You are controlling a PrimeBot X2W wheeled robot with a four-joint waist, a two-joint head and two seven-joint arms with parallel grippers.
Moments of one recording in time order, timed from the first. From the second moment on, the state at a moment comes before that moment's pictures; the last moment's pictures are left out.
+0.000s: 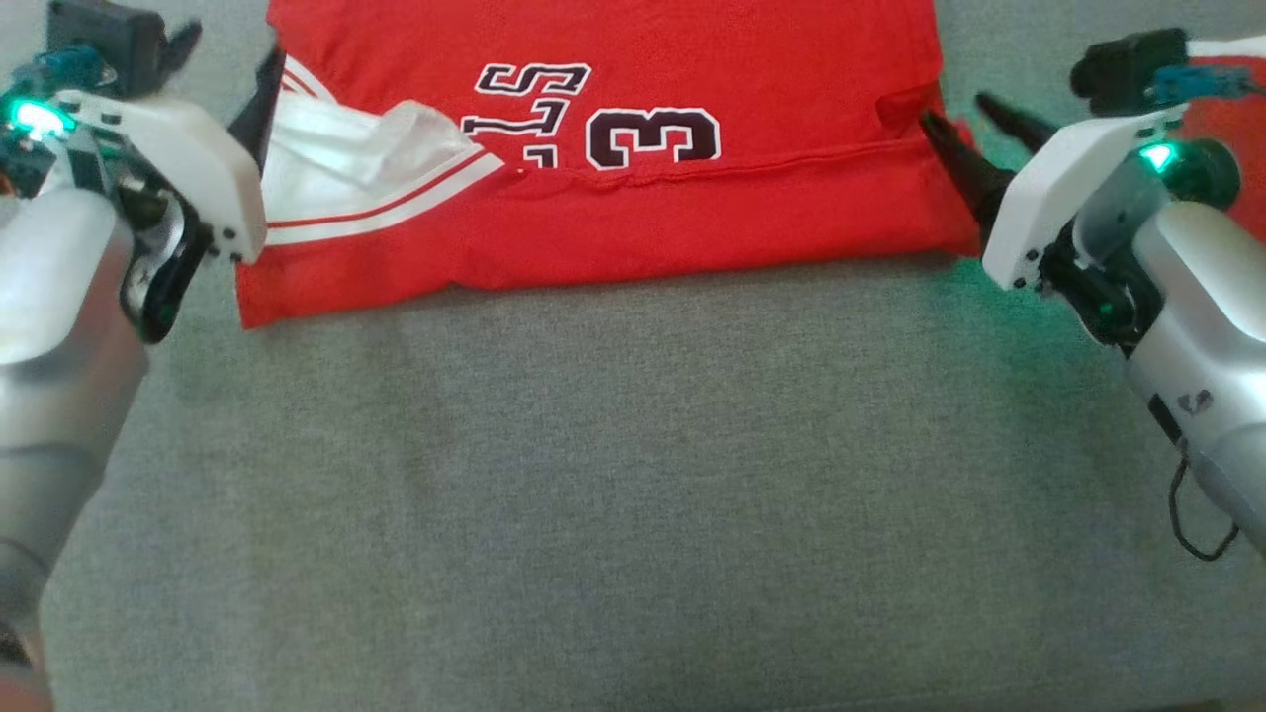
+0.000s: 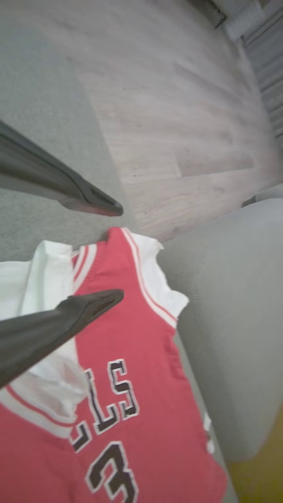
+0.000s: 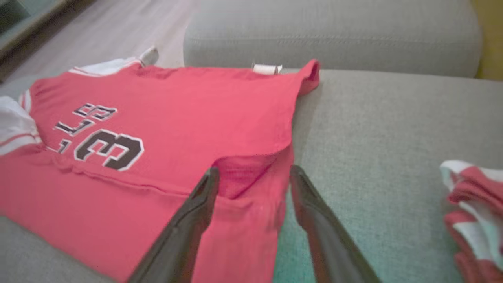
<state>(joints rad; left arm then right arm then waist) -1.06 0.49 -0.87 0.78 -0.75 -0.08 0.16 -0.95 -0.43 0.87 0.79 0.90 0.13 0.15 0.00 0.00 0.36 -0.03</state>
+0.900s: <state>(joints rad) -0.38 0.20 -0.35 0.37 -0.56 0.10 -0.26 -0.29 -0.06 -0.04 0.39 0.32 0.13 -0.26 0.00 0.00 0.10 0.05</state>
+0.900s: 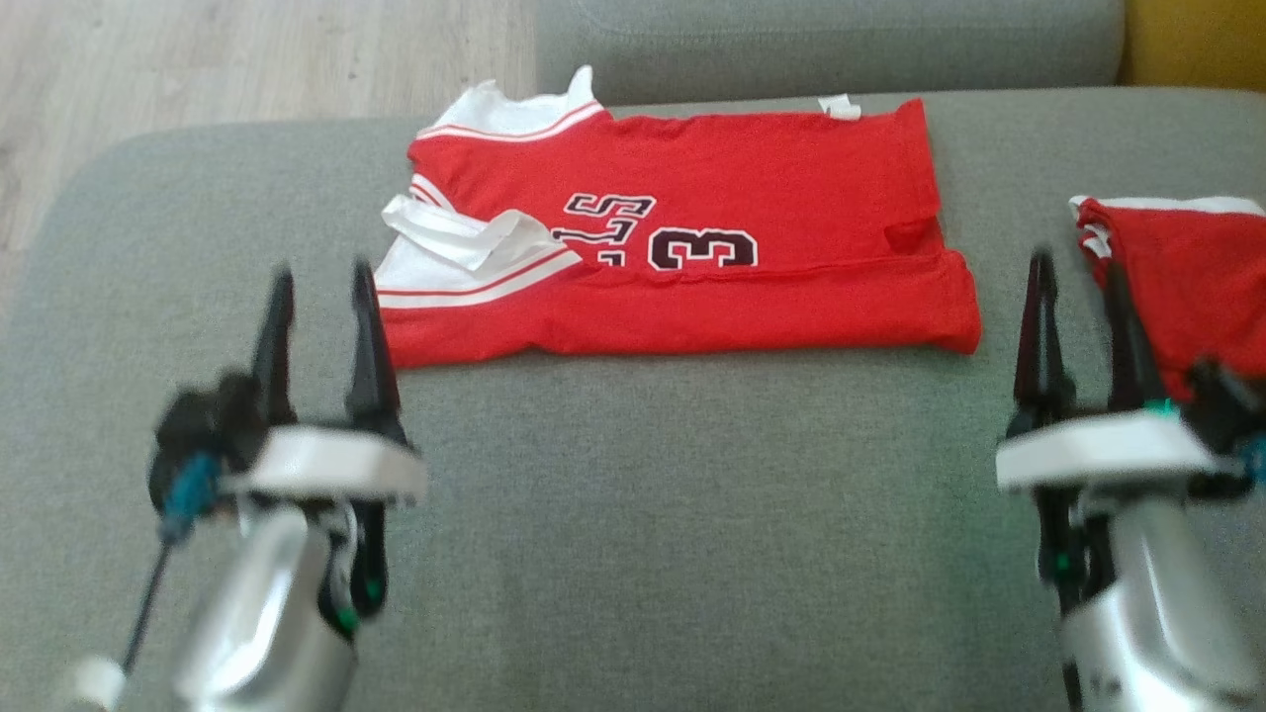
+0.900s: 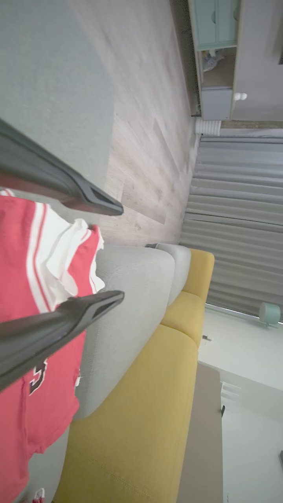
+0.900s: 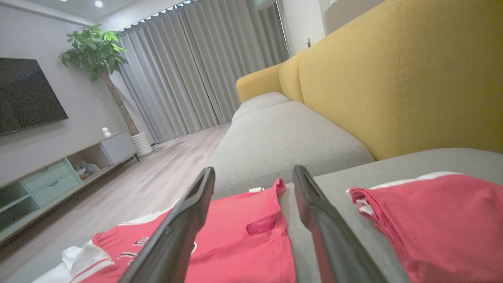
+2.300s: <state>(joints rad) -0.70 0.21 -0.28 1.08 -0.49 0.03 -0.05 -0.28 -0.05 0.13 0.26 0.40 0.13 -0.26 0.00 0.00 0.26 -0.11</state>
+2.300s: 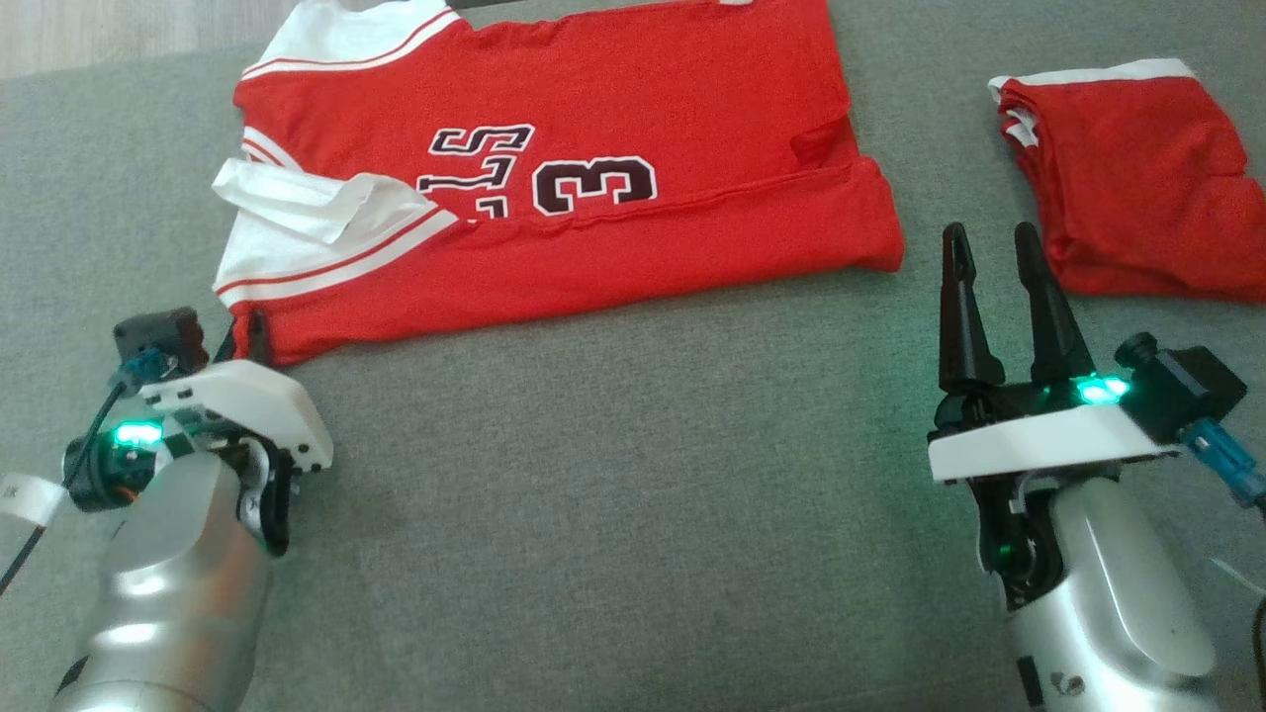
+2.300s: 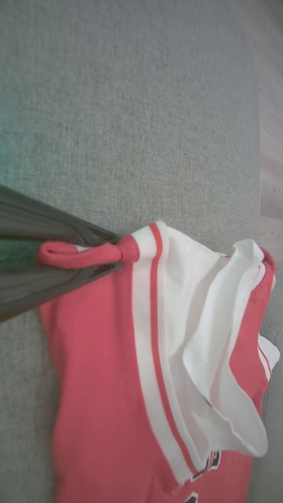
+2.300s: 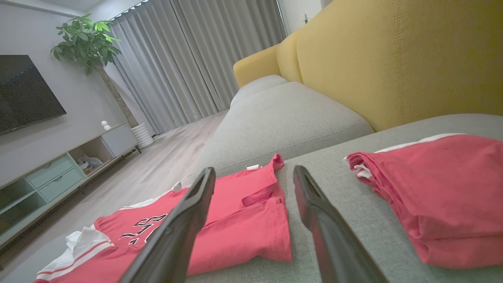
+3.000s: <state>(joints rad) -0.72 0.18 -0.34 0.91 -0.45 -0.03 -0.24 -0.49 -0.05 0.01 0.62 0.22 0.13 -0.09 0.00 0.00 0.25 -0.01</state>
